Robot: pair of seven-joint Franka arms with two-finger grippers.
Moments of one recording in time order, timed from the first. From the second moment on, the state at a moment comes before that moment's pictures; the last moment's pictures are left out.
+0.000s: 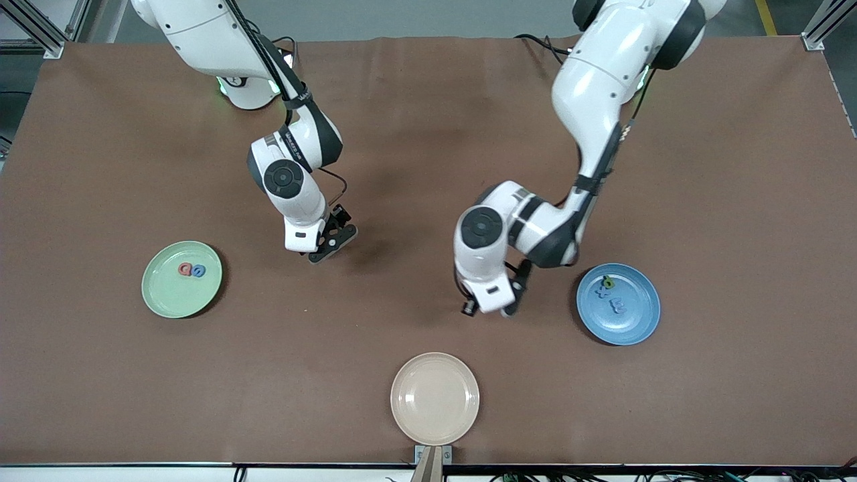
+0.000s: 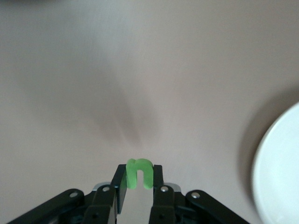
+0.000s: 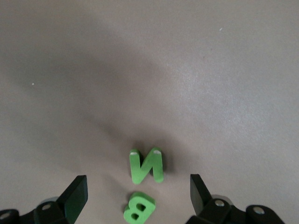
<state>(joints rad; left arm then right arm) -0.54 0.86 -0.05 -1.25 0.19 2.19 -1.78 0.53 0.44 -0.04 -2.15 0.02 2.55 -0.20</state>
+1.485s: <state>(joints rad) -0.07 0.58 -0.07 -1.71 0.28 2.34 -1.08 0.53 0.47 -0.05 -2.12 0.02 2.54 -0.20</state>
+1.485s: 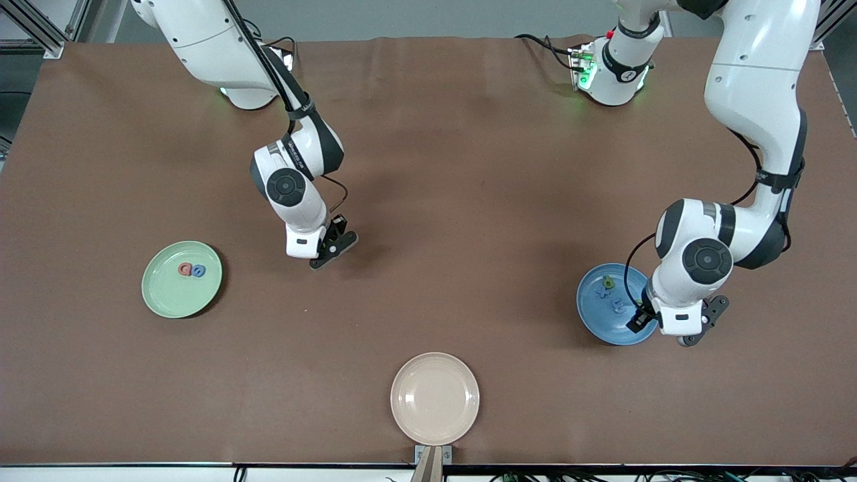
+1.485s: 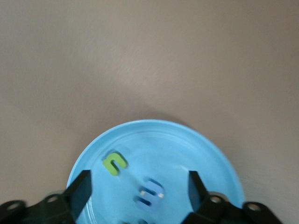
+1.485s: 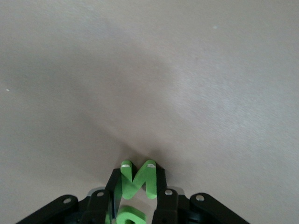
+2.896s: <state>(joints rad) 0.01 0.19 -0.06 -1.38 0.01 1.59 -0.26 0.00 0.47 -0.07 -1.89 -0.03 2.32 -0.80</state>
